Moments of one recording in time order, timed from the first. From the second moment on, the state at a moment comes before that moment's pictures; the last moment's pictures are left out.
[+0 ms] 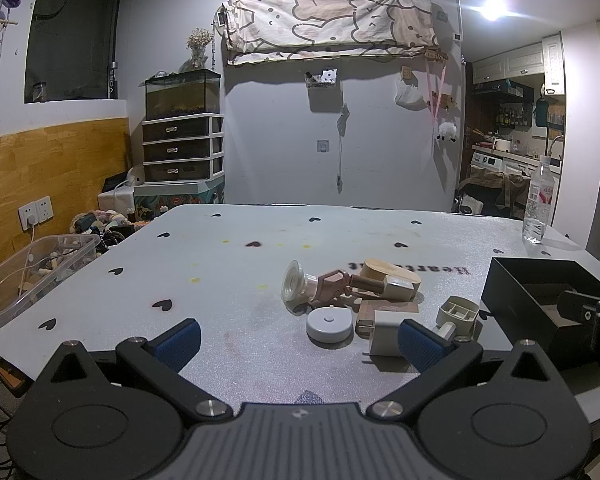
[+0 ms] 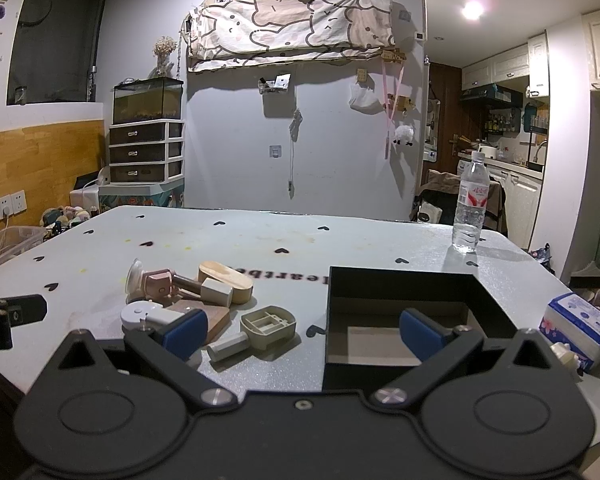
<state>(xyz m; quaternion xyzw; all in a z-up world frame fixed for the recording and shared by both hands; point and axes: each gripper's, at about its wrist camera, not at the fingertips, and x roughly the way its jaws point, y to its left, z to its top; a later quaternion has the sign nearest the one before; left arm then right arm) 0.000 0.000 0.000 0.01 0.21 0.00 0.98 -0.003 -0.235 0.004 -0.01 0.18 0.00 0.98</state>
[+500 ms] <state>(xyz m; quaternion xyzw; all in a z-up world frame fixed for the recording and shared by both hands) -0.001 -0.002 0.000 0.01 0.21 0.00 0.98 -0.003 -0.235 0.004 -0.01 0.18 0.00 0.98</state>
